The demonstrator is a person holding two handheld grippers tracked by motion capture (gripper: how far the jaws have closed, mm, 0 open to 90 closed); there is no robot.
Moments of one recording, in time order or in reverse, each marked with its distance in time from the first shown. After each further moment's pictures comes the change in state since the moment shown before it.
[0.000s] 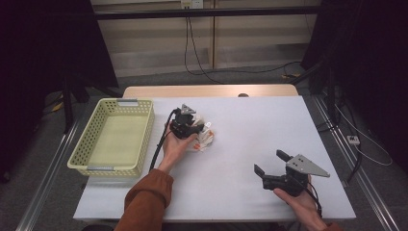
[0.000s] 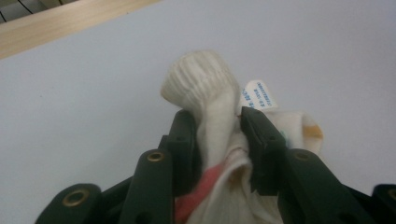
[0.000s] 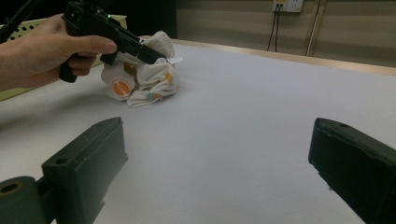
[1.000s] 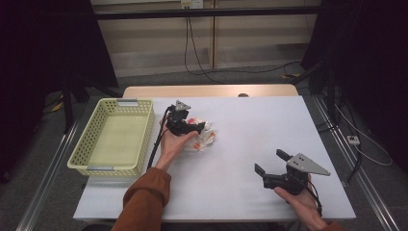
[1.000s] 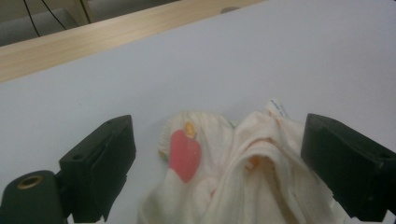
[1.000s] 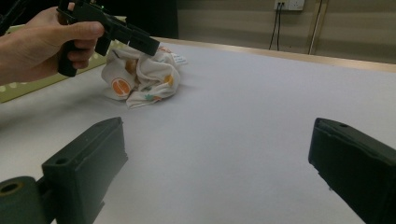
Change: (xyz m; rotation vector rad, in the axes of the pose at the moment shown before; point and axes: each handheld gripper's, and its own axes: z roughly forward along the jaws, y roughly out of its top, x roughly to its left) left arm 0.010 0.007 -0.015 -0.081 0.065 -0.077; right arm -0.004 -0.001 0.002 0.002 0.011 0.013
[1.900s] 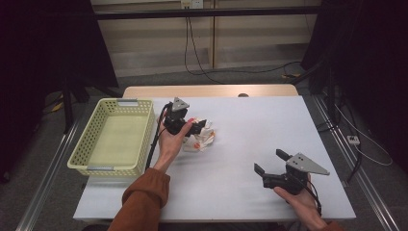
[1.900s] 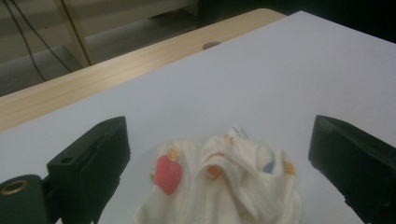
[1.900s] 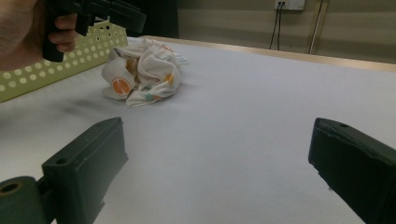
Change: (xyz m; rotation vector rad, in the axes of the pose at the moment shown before) left arm -0.013 0.013 -0.029 -0.102 -0.063 0.084; right arm 0.000 0.000 0.001 0.000 -0.001 -0.002
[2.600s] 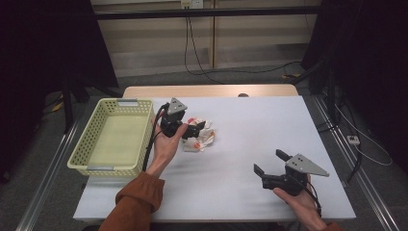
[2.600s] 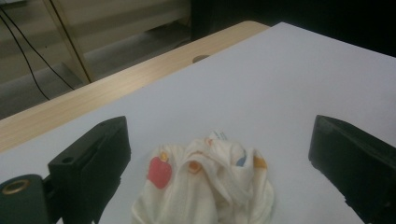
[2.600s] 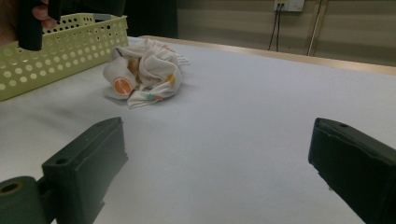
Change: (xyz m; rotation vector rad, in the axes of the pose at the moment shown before) left arm -0.011 0.006 -0.030 -0.046 0.003 0.030; right arm 0.004 0.001 -0.001 0.001 -0.005 -0.009
